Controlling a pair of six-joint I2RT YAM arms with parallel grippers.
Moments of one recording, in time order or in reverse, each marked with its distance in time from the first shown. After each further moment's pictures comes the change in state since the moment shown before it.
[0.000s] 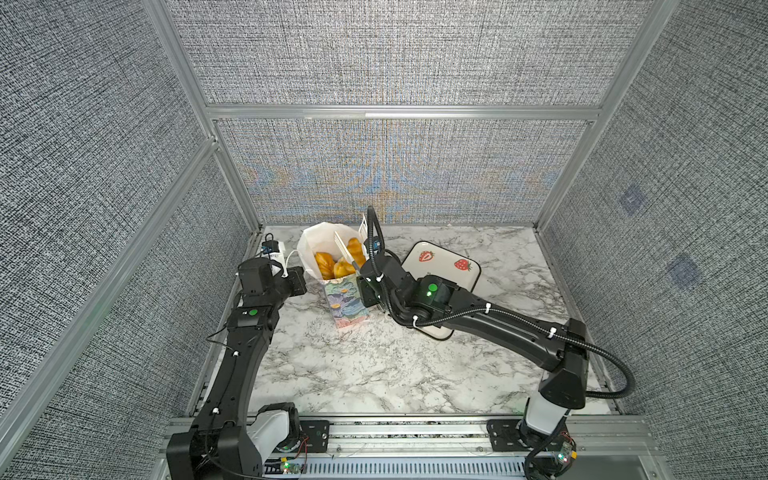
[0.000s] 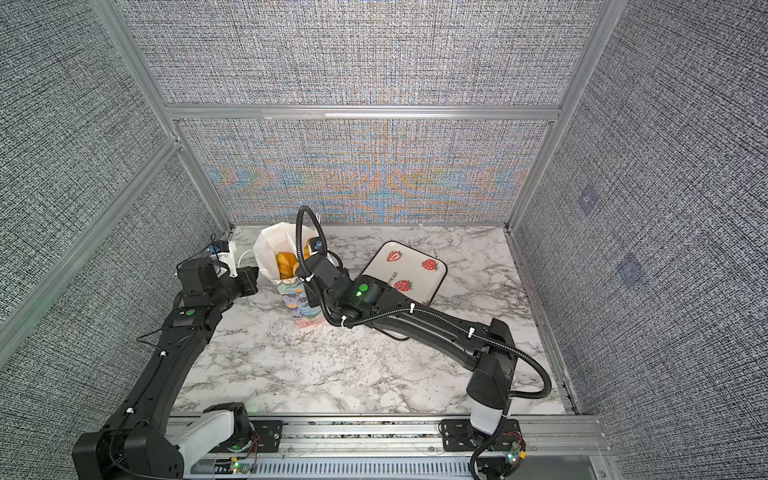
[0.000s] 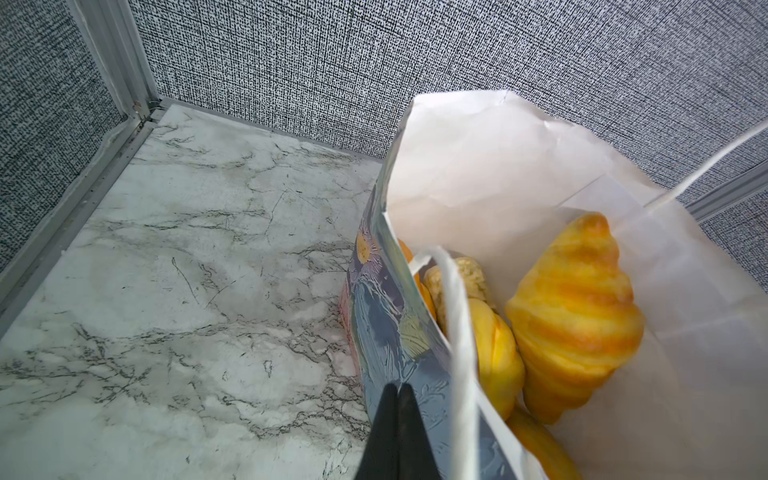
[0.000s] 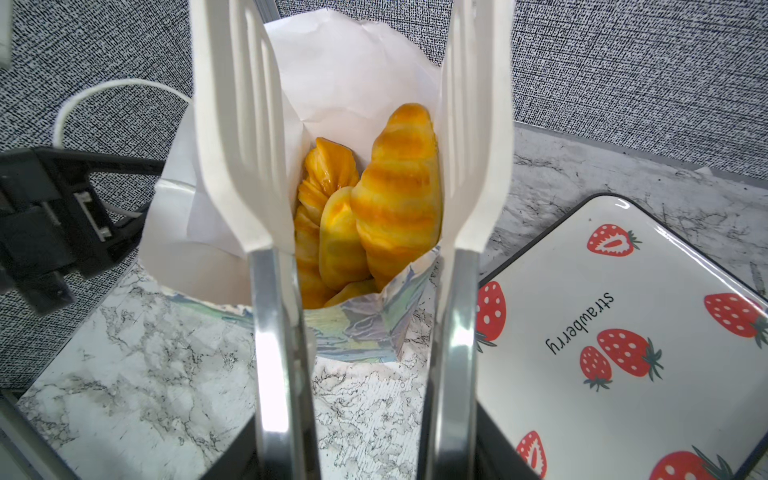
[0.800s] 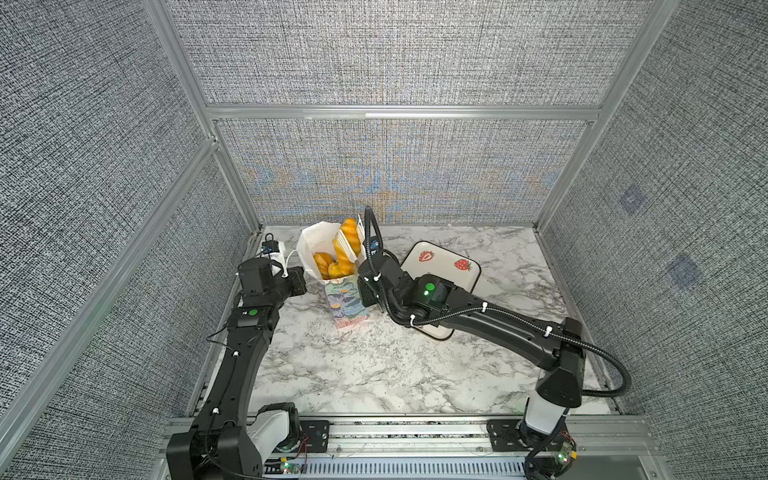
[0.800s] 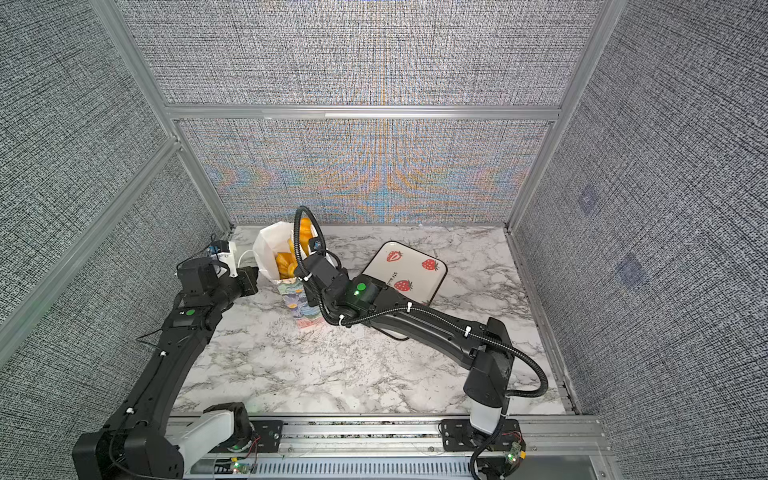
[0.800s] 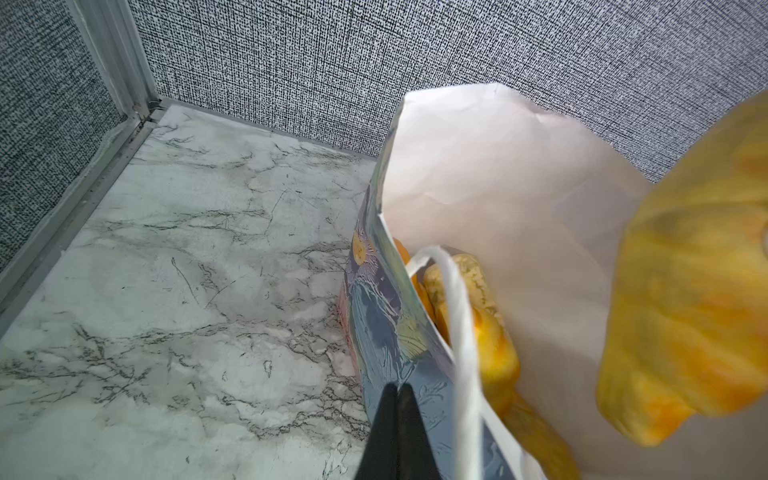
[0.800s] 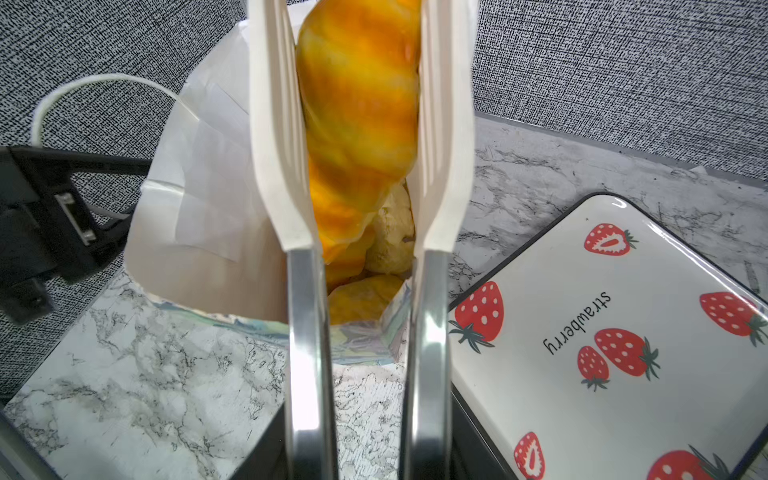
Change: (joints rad) left arm 0.000 0.000 0.000 0.000 0.000 0.000; right arm -0.005 0.025 0.015 -0.017 0.008 0.008
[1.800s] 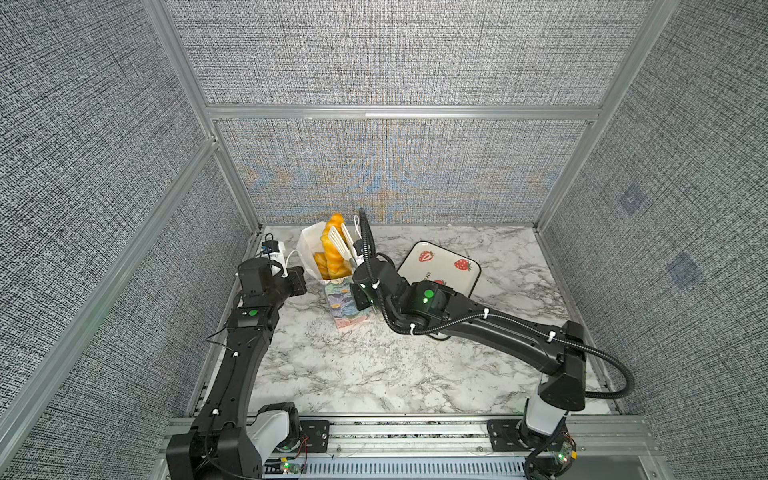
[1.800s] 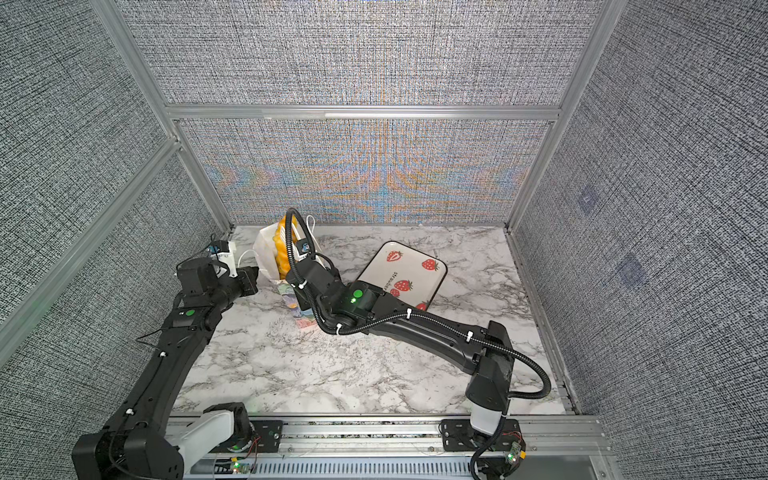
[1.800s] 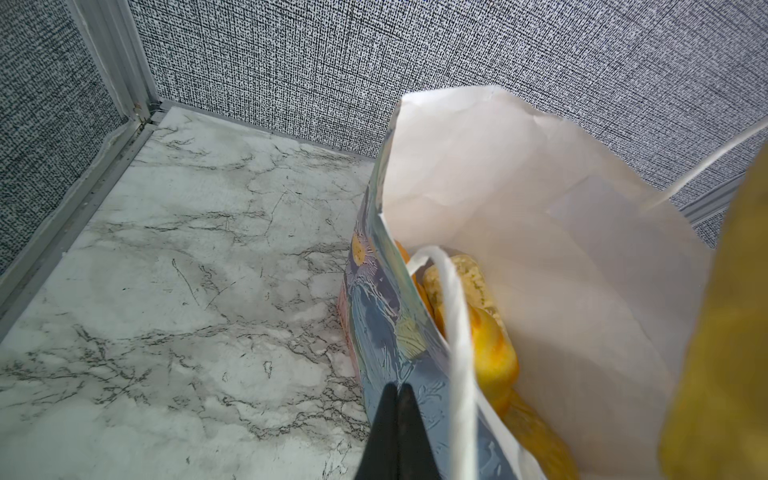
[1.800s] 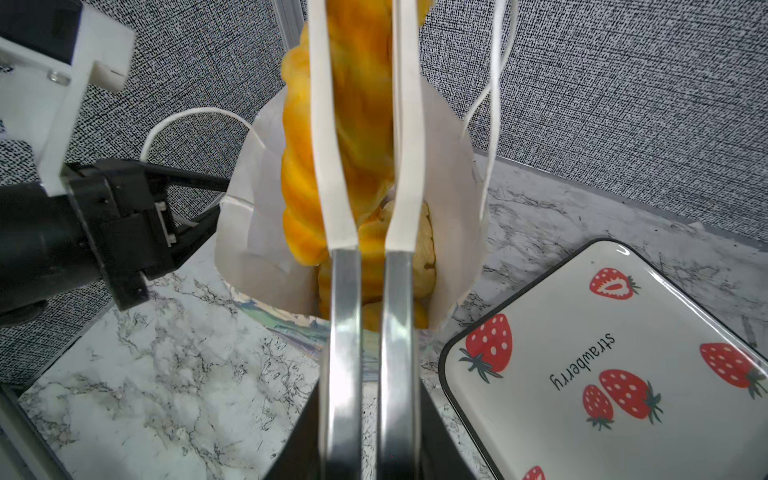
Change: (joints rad) left arm -0.001 -0.005 0.000 0.000 0.000 0.000; right arm 0.043 -0.011 0.014 0.058 0.048 -0.073
